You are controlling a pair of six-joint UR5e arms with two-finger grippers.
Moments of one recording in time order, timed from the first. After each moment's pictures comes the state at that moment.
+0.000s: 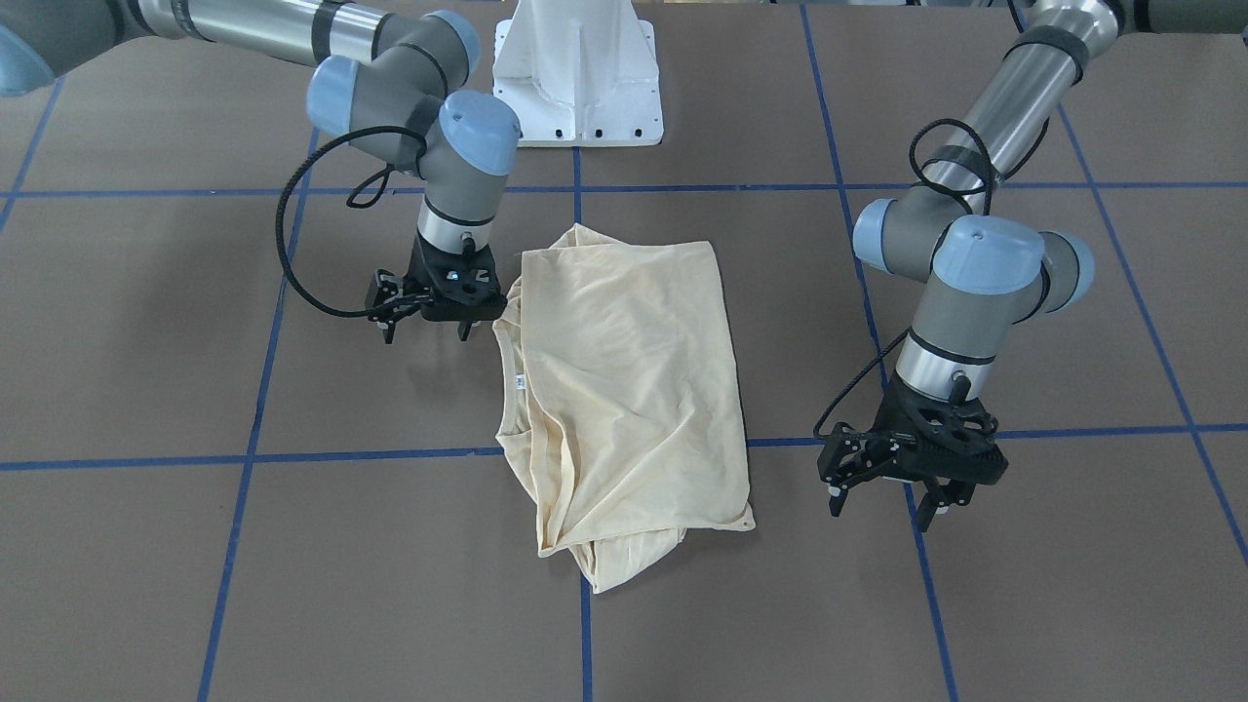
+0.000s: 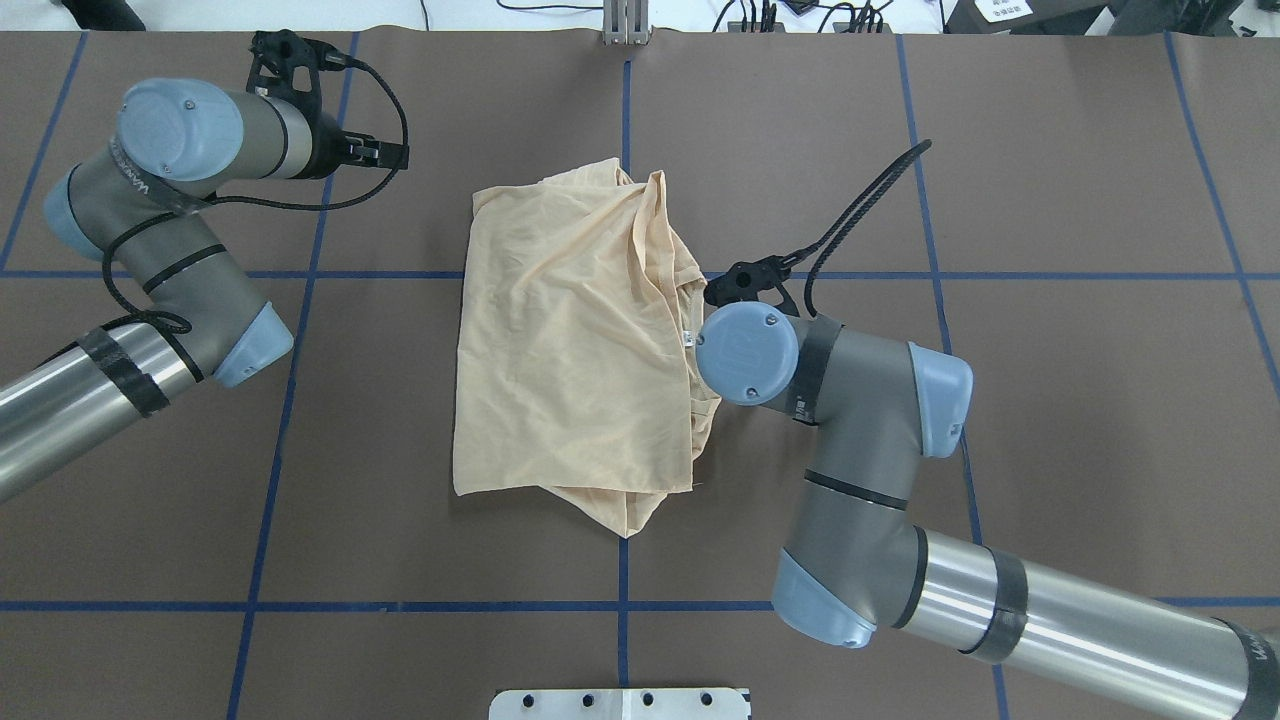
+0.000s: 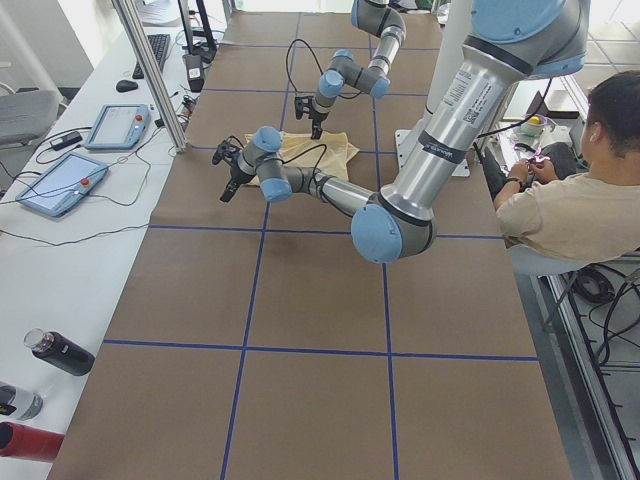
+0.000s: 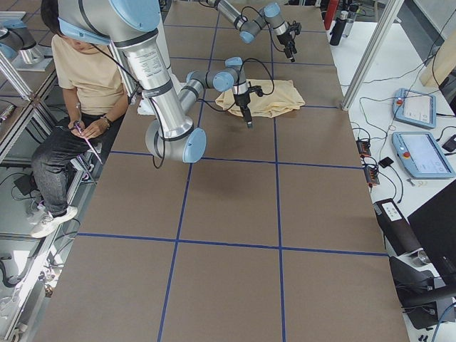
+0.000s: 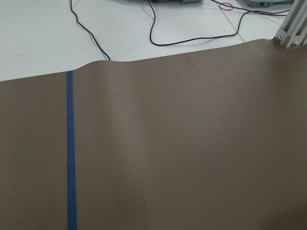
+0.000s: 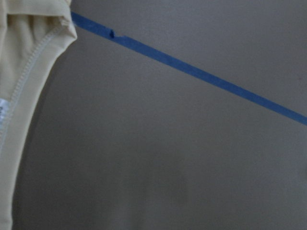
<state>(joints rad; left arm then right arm) -0.86 -2.13 -1.28 -2.38 -1.70 -0.84 0.45 -1.00 1.70 -1.79 1.48 0.94</state>
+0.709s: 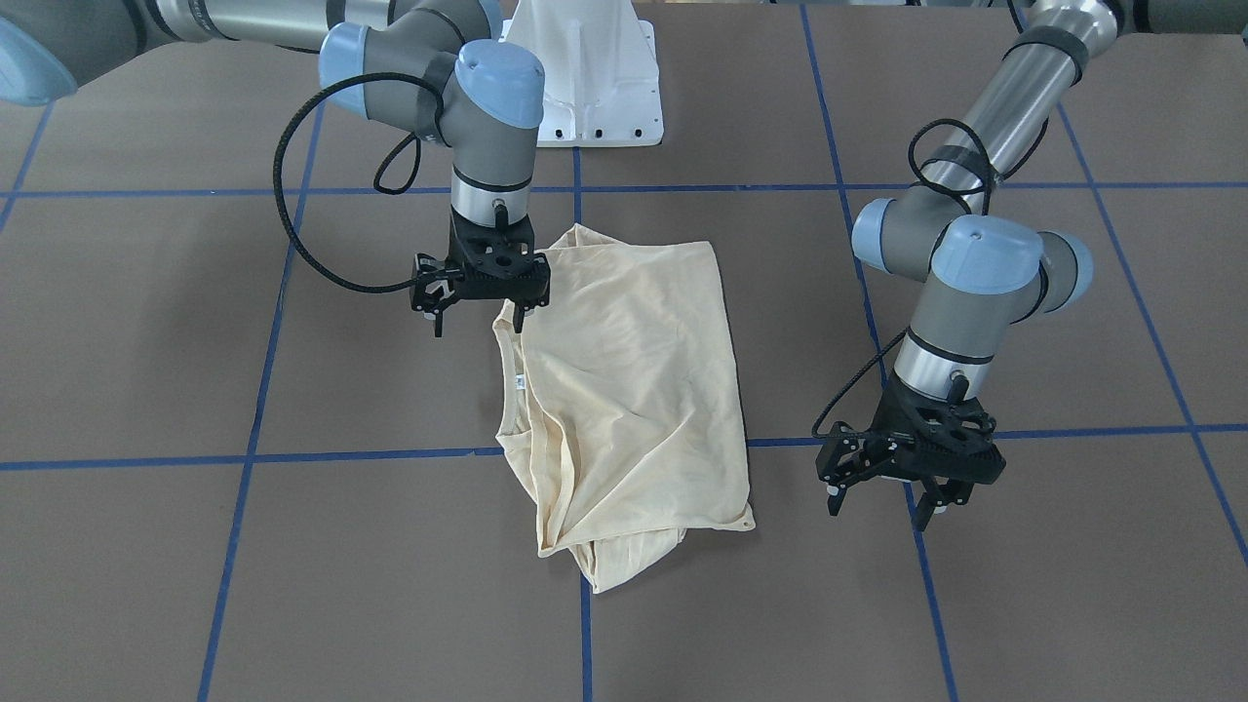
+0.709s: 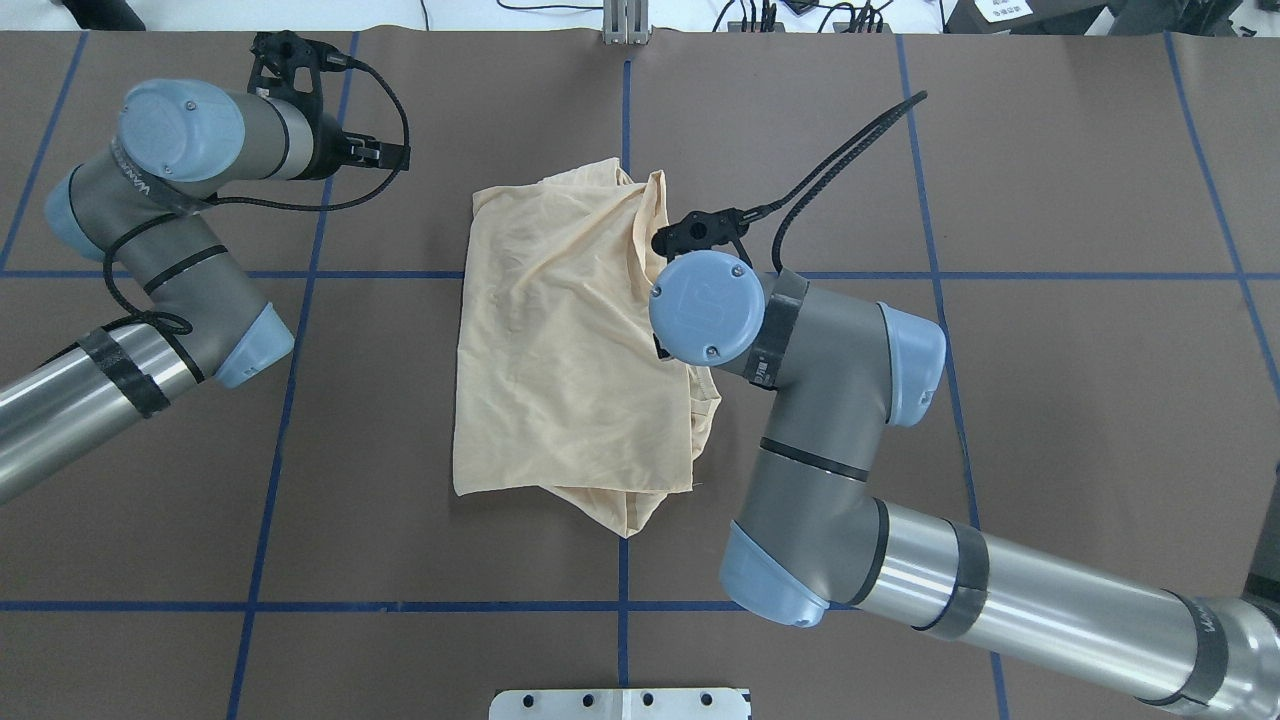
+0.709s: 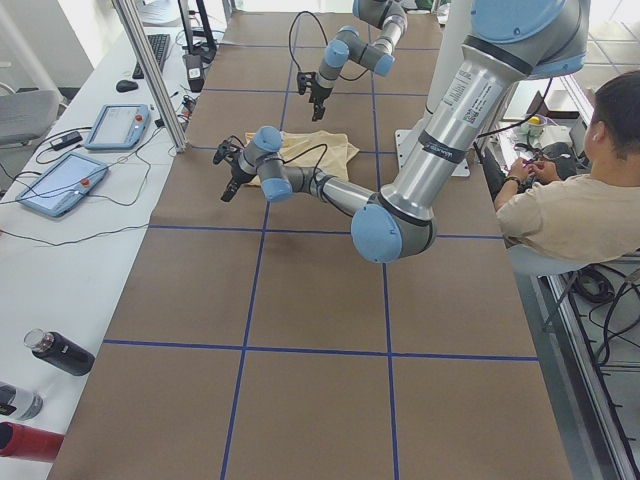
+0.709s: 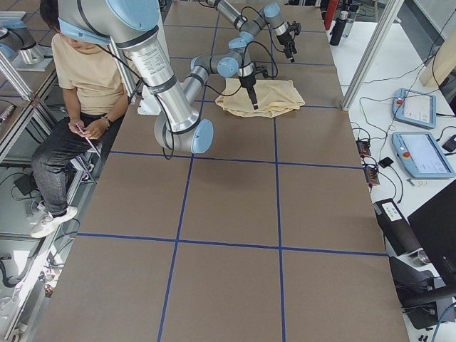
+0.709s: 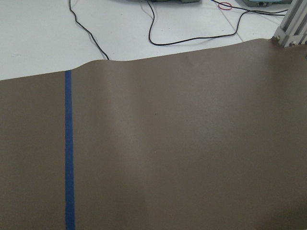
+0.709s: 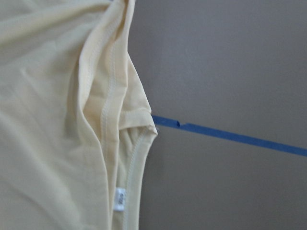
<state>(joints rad) -0.85 -2.13 -1.28 -2.38 -1.70 -0.84 0.49 -0.82 1.61 -1.70 1.51 1.03</state>
